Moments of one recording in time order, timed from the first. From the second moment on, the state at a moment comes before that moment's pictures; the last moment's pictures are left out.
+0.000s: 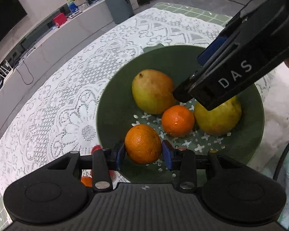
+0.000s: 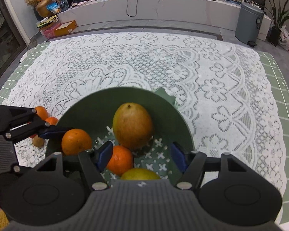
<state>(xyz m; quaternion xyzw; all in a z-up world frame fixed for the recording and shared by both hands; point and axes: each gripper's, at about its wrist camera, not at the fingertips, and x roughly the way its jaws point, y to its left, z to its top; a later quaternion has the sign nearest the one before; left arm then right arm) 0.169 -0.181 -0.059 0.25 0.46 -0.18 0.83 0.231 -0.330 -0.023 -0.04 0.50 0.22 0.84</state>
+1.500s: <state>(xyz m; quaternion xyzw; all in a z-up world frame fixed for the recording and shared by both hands) 0.114 -0.075 0.016 0.09 0.38 -0.13 0.91 0.166 -0.297 0.020 0.06 0.44 0.18 0.88</state>
